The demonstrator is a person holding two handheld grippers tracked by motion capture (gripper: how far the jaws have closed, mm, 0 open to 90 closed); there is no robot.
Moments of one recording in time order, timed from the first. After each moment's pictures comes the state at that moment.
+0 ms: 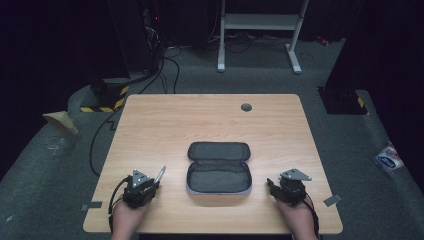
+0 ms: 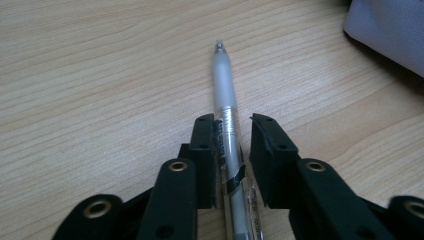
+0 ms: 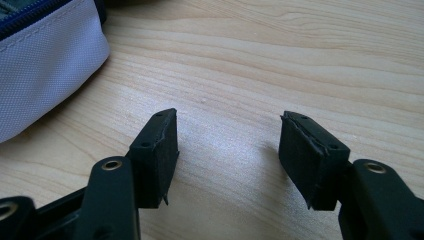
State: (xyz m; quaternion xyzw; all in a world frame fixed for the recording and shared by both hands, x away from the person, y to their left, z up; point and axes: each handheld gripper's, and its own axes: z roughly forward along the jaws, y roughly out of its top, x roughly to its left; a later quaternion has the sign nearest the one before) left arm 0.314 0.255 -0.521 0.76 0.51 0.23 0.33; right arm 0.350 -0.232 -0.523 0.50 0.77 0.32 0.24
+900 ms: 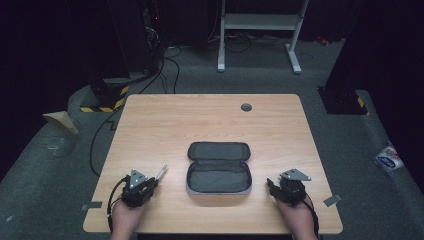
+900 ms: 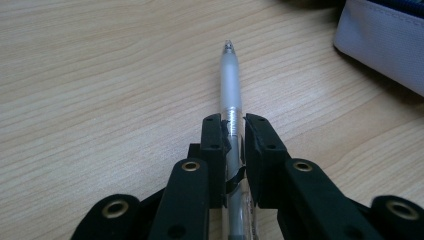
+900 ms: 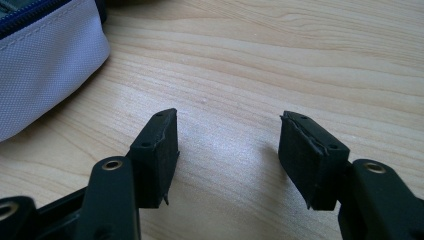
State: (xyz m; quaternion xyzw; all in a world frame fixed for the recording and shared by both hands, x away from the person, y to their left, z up) left arm 0.312 0.258 -0.518 0.76 0.50 0.24 0.35; right arm 0.350 -0.231 -0.523 0.50 0.77 0.32 0.24
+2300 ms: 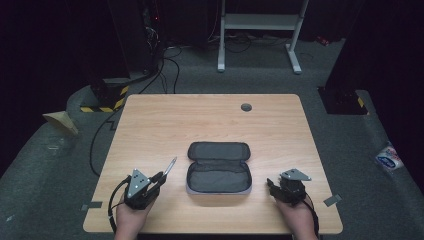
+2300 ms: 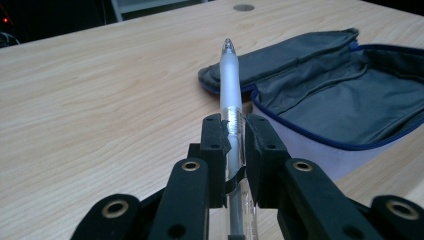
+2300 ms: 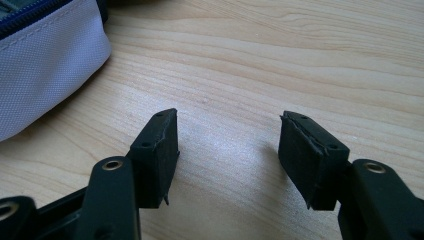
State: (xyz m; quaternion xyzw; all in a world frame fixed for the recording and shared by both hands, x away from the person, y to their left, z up) left arm 0.288 0.229 -0.469 0.74 0.42 0.28 0.45; right arm 0.350 -0.231 -0.523 0.49 0.77 0.32 0.24
